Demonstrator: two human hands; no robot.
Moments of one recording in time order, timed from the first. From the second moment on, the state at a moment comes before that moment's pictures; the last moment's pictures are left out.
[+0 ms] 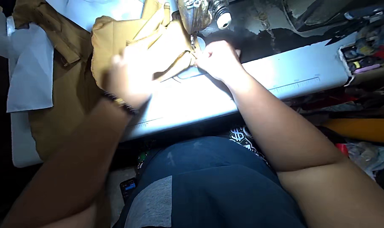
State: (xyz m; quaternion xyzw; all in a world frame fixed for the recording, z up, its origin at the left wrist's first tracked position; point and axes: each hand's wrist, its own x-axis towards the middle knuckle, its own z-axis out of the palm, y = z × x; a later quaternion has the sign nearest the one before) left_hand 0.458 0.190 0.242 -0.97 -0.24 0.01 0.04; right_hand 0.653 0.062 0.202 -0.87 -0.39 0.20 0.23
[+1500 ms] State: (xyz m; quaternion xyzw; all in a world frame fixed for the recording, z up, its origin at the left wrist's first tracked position) left_hand 0.514 0.154 0.167 -0.98 0.07 -0.19 -0.08; right_hand 0.613 0.004 0.207 -0.86 -0.43 0.07 0.27
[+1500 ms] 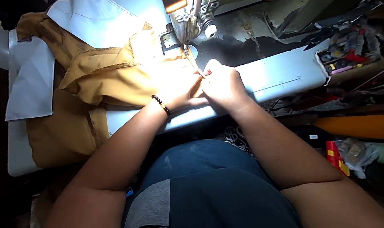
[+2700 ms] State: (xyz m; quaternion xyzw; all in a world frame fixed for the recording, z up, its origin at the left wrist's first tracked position) left_hand 0.534 0.200 0.173 -0.96 -0.05 -0.11 -0.24; right_hand 0.644 0.063 0.186 -0.83 -0.48 0.10 0.25
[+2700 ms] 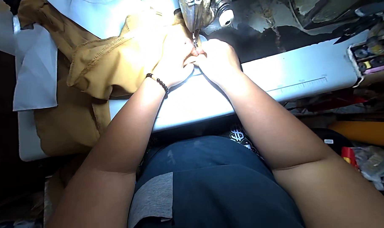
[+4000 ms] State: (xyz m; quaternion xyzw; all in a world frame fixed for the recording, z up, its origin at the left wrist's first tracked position) left_hand 0.063 -0.004 0.027 -0.54 -0.77 0.05 -0.34; right_hand 0.656 -0.018 0.153 -0.73 -0.49 0.05 0.47
